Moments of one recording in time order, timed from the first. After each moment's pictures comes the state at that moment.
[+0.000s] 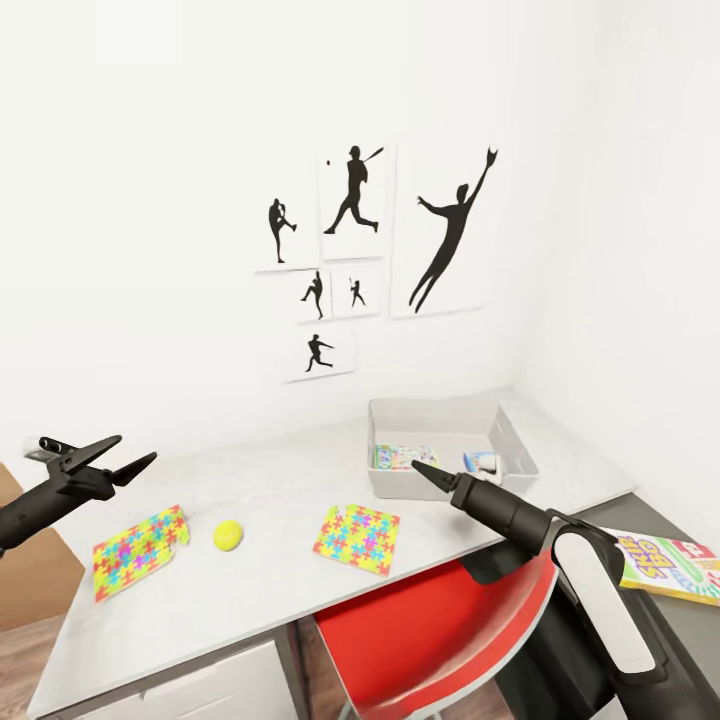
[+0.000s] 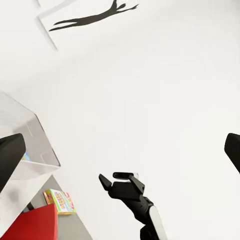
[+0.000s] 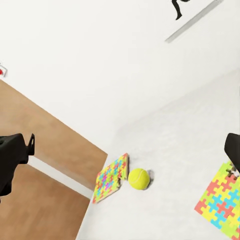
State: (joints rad) left arm -0.63 0.59 0.10 -0.74 0.89 0.87 -1.45; right arm -0.37 -0.18 0.09 -1.58 -0.93 0.71 0.36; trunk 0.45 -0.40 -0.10
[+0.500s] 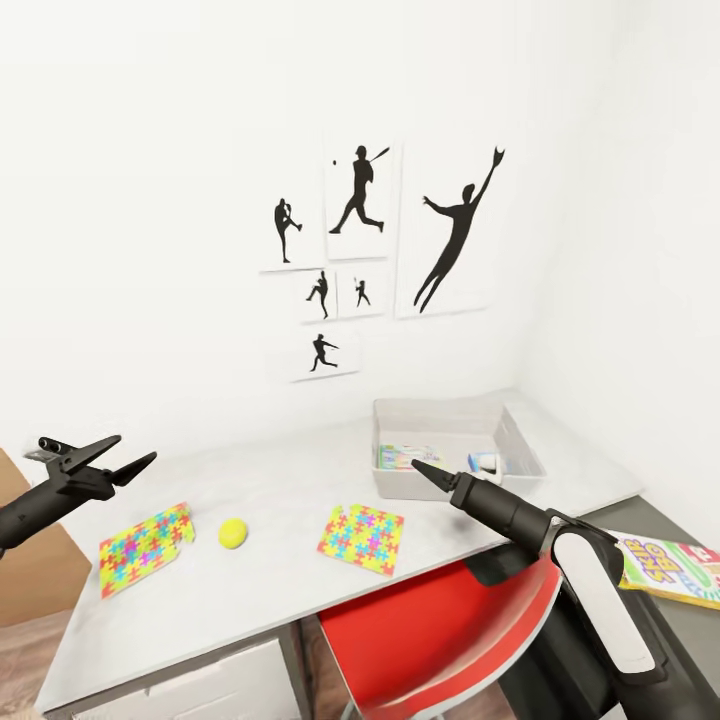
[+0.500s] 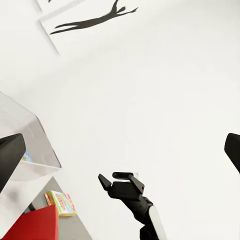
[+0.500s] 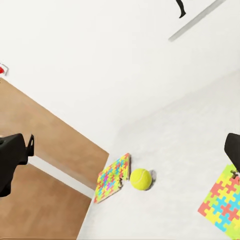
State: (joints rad) left arm -0.63 0.59 0.10 -0.74 0.89 0.87 -1.46; right arm -0.37 -0.17 0.09 -1.57 -0.93 0.71 0.36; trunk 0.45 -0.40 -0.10
